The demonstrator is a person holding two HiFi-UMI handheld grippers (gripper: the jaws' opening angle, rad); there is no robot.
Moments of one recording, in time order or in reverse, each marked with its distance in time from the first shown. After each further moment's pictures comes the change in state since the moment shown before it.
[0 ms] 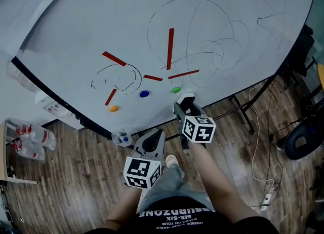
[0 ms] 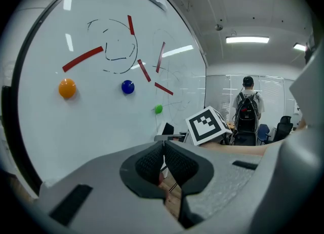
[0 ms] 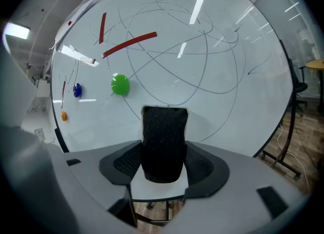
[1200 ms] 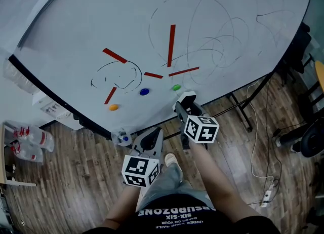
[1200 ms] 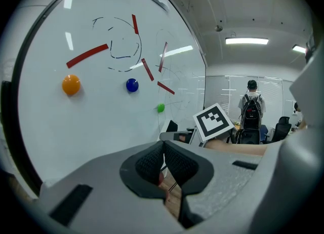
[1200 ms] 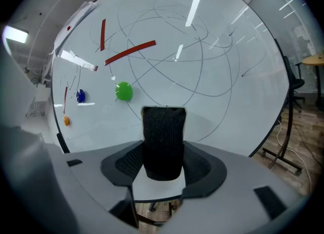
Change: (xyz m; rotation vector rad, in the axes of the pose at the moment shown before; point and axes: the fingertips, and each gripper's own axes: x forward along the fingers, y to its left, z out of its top) left arm -0.002 0.009 -0.005 -0.003 -0.002 -0.014; right arm -0.011 0.002 0.003 0.036 -0.026 -0.004
